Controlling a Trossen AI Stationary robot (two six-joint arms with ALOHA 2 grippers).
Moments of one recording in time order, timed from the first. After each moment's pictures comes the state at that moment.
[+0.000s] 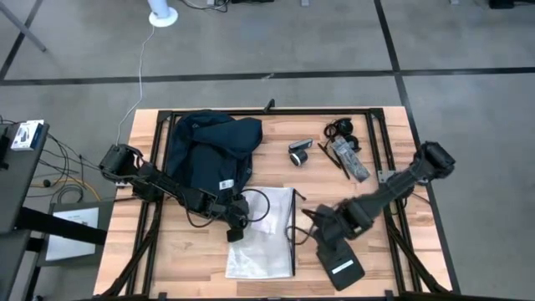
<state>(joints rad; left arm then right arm) -0.35 1.67 0.73 0.02 -0.27 -0.43 0.55 1.64 1.32 -1.13 0.01 1.13</state>
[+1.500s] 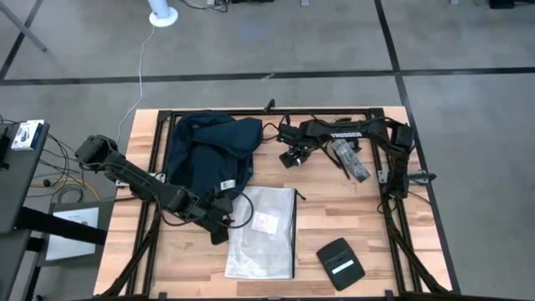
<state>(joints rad) -0.48 1.38 0.80 -0.41 -0.36 -0.63 -0.34 1.91 1.33 -0.82 0.13 0.60</state>
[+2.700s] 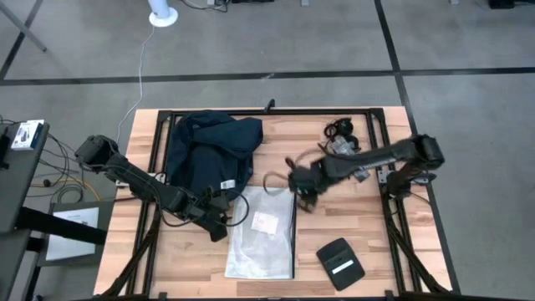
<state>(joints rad) -0.48 1.38 0.67 -0.30 -0.41 -0.69 0.12 1.68 1.33 -1.08 0.11 0.62</state>
